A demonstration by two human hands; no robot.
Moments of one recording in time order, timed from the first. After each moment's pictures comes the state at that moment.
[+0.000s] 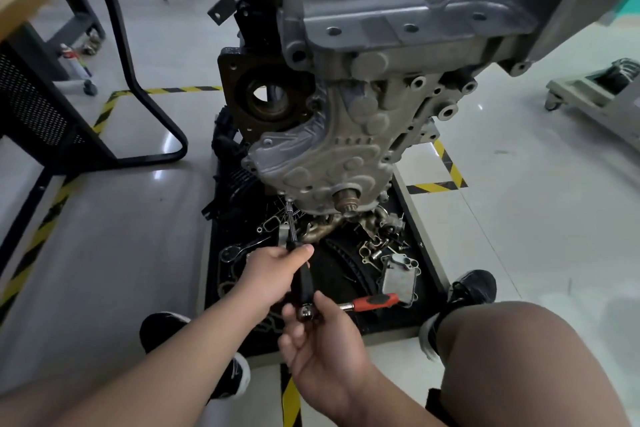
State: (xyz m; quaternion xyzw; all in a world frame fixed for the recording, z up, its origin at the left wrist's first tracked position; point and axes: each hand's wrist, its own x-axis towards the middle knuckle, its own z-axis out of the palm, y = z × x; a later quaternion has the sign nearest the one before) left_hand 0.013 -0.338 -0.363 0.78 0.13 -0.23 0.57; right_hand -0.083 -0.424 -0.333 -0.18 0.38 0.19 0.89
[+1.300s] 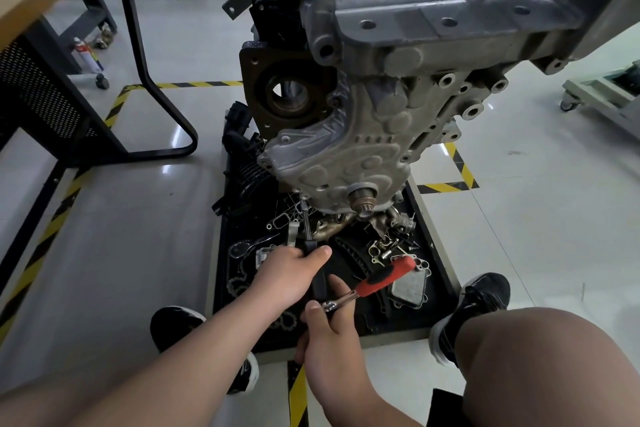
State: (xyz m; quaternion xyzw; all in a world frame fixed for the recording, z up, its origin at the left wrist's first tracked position) left_hand 0.014 -0.336 -0.360 0.86 0.06 -0.23 0.46; right_hand -0.092 -0.406 -0.337 -0.61 0.26 0.10 0.74
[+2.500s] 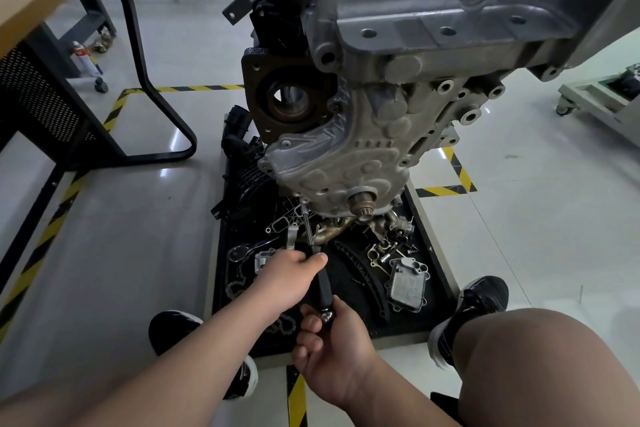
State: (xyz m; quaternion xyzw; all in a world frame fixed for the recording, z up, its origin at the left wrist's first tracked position) left_hand 0.020 -0.334 -0.373 0.82 0.07 -0.27 0.50; right_hand -0.070 -0.417 -0.343 -0.23 0.47 0.22 0.82
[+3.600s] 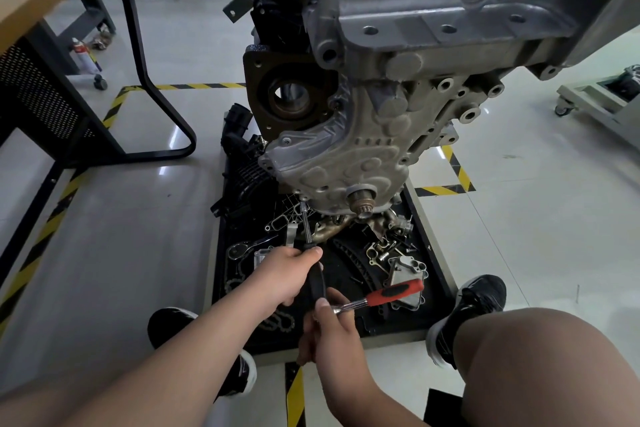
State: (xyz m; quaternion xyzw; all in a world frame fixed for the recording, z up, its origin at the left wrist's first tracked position) left_hand 0.023 -0.330 -0.369 0.78 0.10 -0.32 0.52; right_hand -0.090 -0.412 -0.367 -0.53 0.31 0.11 0.79
